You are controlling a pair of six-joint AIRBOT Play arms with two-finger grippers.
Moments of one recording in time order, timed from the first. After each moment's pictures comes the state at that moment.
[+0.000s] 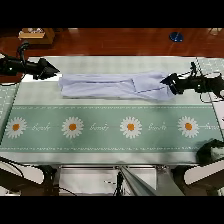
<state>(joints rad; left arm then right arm) 0.30 -1.78 1.59 0.71 -1.30 -1.19 -0.29 -1.80 1.28 -0.65 0.97 1.20</state>
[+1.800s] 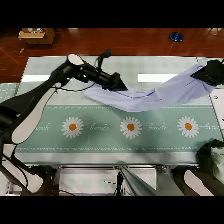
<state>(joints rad) -0.41 -1.85 1.58 0.41 -1.22 -1.16 -0.29 -1.01 1.28 -0.99 1.37 1.42</state>
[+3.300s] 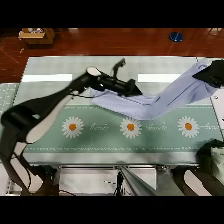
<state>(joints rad) -0.49 -1.89 1.58 0.27 -1.11 -1.12 -0.29 -0.95 1.28 -0.96 1.41 1.45</state>
